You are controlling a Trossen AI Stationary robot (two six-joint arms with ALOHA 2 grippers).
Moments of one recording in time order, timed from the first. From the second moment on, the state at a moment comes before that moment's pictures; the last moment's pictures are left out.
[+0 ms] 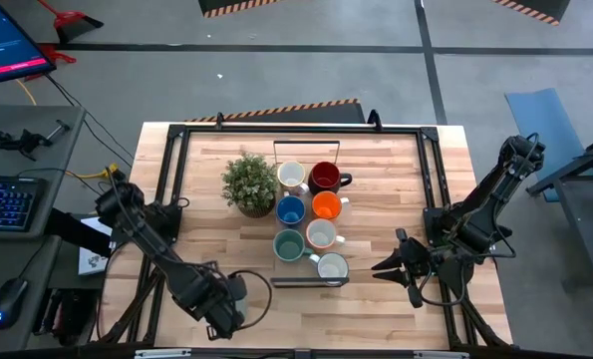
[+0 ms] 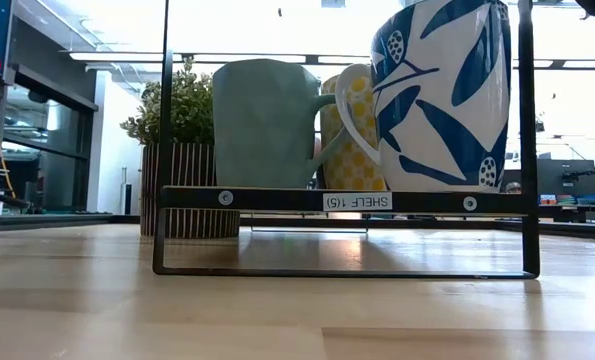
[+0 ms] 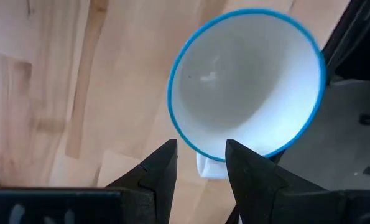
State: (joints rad) left arm -0.77 1.79 1.51 -1.23 0.02 -1.09; right arm 0.92 1.03 0.74 -0.22 0.68 0.67
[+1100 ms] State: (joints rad) left arm -0.77 1.79 1.50 -1.24 -0.04 -1.31; right arm 0.92 1.03 0.74 -0.22 0.68 0.66
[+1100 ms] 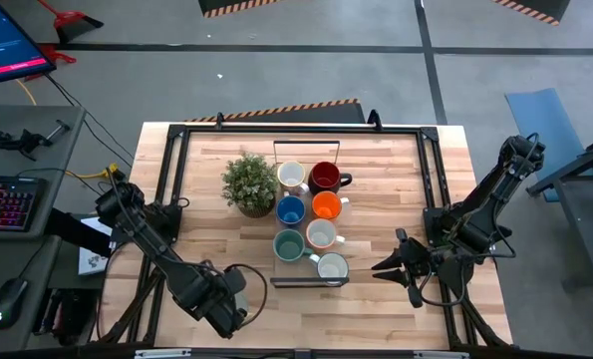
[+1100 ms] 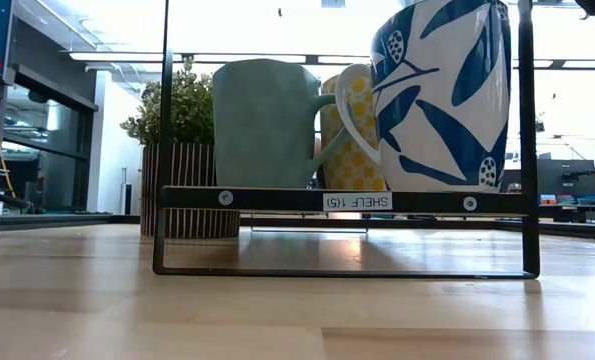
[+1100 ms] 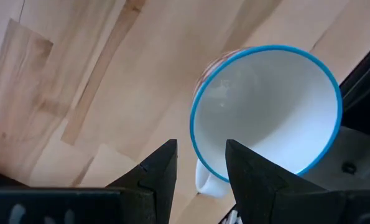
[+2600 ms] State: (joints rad) left arm -0.75 1.90 1.44 -1.18 0.02 -1.32; right arm 0.92 1.03 0.74 -0.22 0.65 0.65
